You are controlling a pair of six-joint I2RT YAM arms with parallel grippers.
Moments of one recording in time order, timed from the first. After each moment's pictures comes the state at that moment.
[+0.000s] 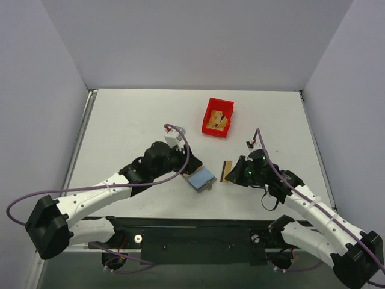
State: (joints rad) left arm -0.89 1.20 0.77 0.03 -0.02 -0.60; right arm 0.63 0.88 0.60 -0.52 -0.02 0.81
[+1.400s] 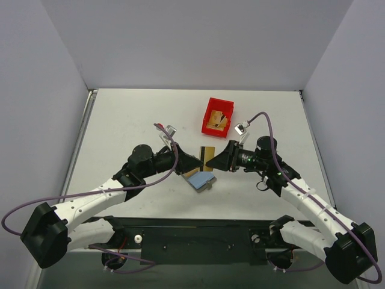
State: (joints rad) left arm -0.76 1.10 0.62 0.45 0.42 -0.82; right arm 0.48 0.98 0.61 0.09 -0.69 0.79
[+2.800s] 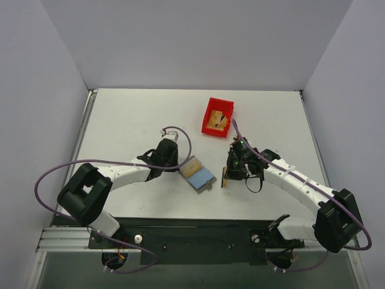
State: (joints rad) left arm -0.68 1.54 0.77 -0.02 -0.15 -0.55; right arm 0.58 1.26 0.82 -0.61 -0.01 0.71
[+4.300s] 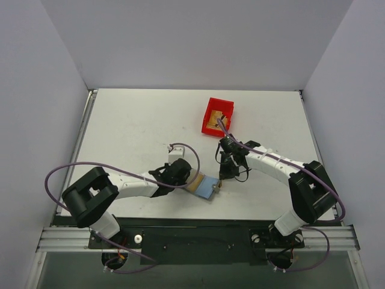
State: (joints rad) left arm -0.91 1.60 0.70 0.05 -0.45 -0.70; right arm 0.60 1.56 0.92 -0.60 -0.01 0.70
